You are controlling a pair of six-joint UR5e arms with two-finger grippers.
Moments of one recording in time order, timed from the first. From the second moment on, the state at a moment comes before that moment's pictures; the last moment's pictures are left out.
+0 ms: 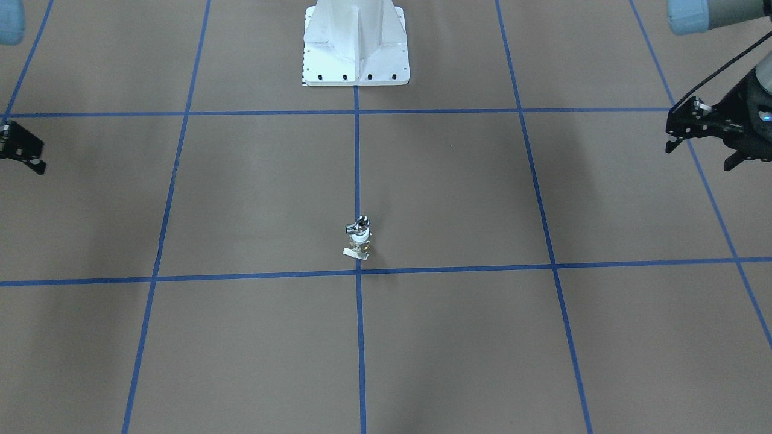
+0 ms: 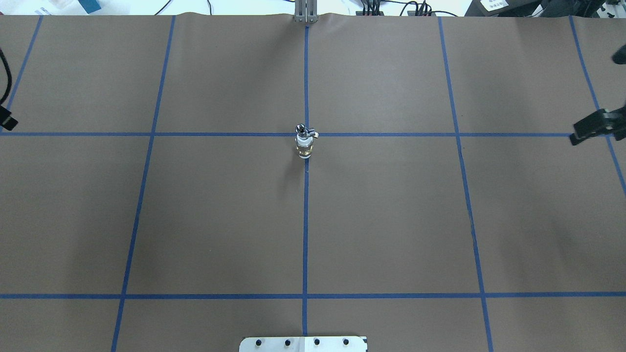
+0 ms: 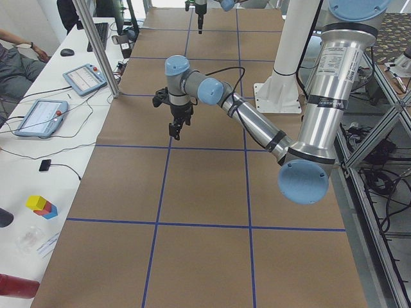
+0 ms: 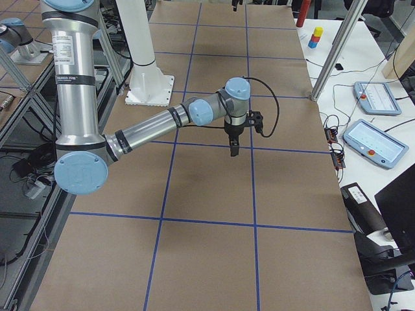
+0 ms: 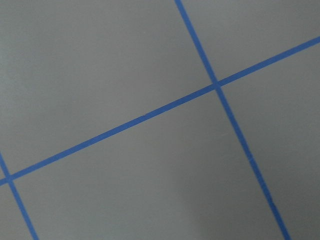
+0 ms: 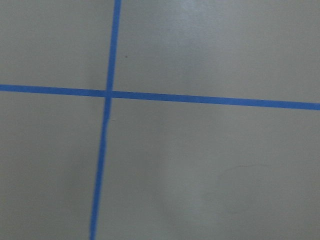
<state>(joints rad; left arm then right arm) -1.26 -1.72 -1.95 -1.34 -2.26 0.03 1.24 -1.58 1.97 -1.62 2.28 0.36</state>
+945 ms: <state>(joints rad) -1.51 -1.60 -1.77 -1.41 -2.42 0.22 1.39 -1.65 1.87 -1.62 2.30 0.14</state>
